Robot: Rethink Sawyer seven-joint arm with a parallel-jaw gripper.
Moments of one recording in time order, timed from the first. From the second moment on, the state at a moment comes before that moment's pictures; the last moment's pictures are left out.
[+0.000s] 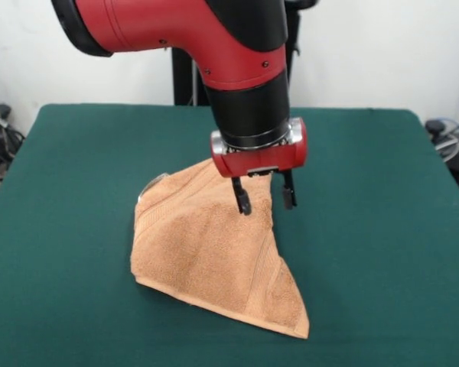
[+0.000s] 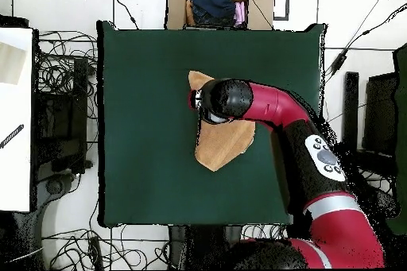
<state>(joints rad) -0.53 -0.54 0.41 1.53 -0.18 0.69 1.58</state>
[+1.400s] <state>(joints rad) -0.52 -0.51 0.42 1.27 -0.22 1.00 1.58</state>
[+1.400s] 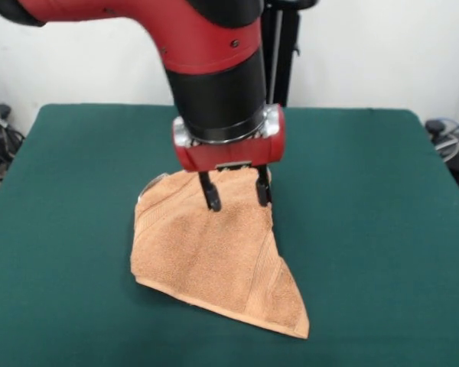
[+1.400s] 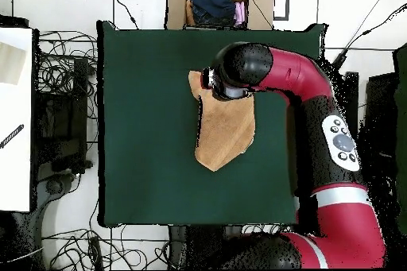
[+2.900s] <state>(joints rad) -0.56 -0.38 0.43 1.10 -0.27 1.04 1.57</state>
